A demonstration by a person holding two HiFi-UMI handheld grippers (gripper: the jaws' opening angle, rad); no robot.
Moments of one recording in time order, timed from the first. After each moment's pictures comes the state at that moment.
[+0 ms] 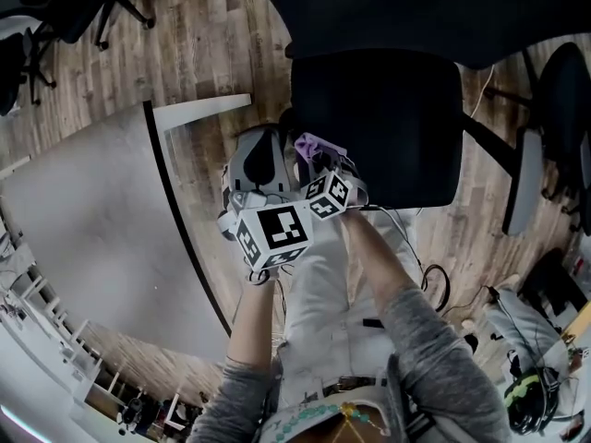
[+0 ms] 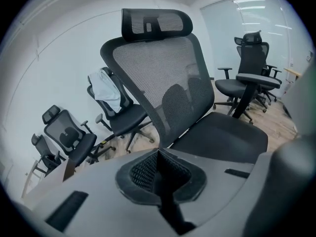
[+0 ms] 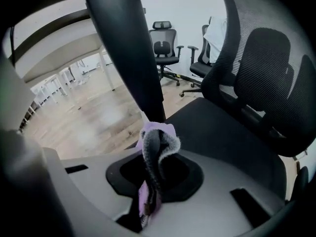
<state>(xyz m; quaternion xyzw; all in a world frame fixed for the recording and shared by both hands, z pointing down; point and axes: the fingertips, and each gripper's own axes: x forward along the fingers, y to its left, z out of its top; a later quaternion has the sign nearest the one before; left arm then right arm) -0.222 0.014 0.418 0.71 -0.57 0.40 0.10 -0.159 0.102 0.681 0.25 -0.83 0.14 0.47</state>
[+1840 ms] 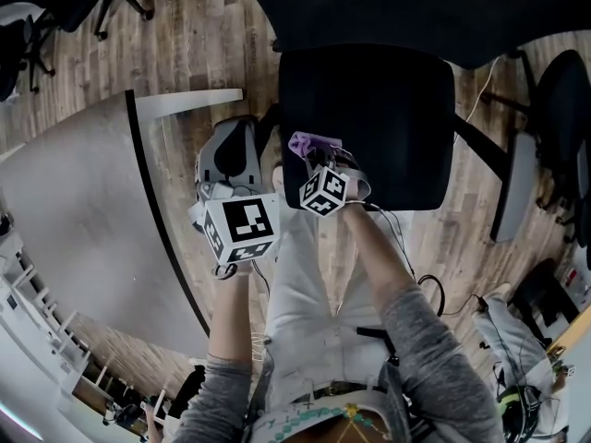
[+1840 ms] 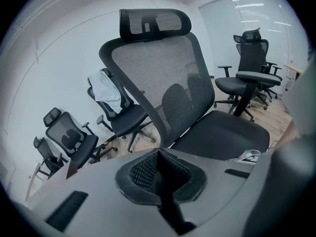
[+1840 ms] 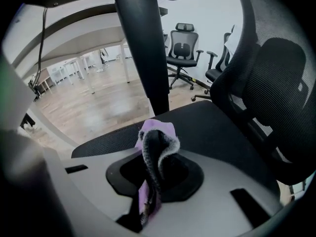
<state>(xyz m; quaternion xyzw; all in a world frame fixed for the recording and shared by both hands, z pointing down) -0.216 0.012 0.420 0.70 -0.58 0.41 0.09 -0.126 0.104 0.690 0.16 -0.86 0.06 0.49</state>
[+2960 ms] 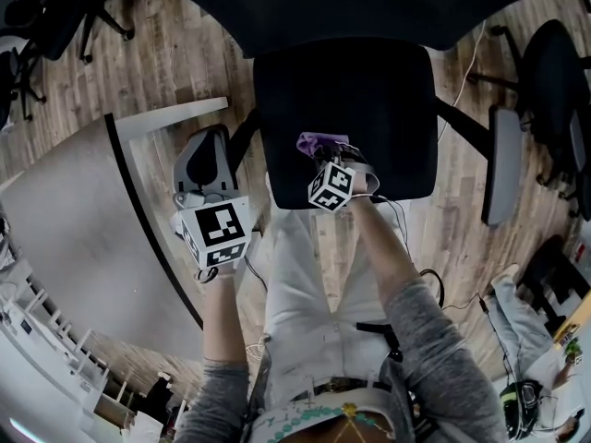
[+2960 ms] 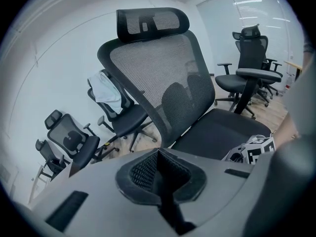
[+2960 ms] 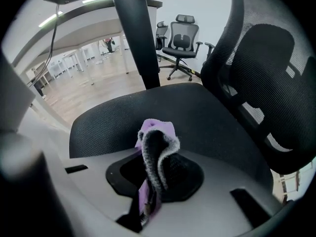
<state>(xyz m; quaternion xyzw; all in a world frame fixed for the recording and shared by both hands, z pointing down) -0.216 0.014 0.420 0.69 -0.58 0.42 0.08 -0.056 0.099 0.704 0.16 -0.83 0.06 0.53</state>
